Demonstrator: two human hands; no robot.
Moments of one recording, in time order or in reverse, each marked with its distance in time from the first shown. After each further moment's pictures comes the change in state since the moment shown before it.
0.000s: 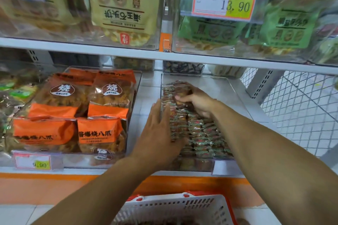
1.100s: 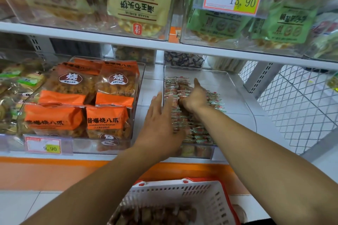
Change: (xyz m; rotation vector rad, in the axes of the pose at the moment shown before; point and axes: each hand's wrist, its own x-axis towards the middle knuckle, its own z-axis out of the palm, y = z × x) left_hand -0.017 0.014 -0.015 -0.053 -0.069 -0.104; right_hand -0.037 -0.015 0.049 -0.460 0.489 0.173
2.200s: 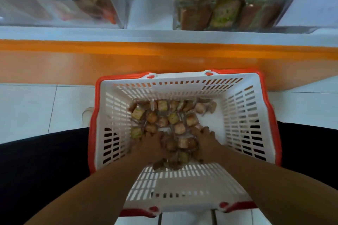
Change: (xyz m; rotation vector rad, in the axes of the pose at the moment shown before) left_hand -0.242 -0.249 0.254 0.312 -0.783 -0.555; right_hand -0.261 0.379 0.179 -0.640 -1.020 0.005
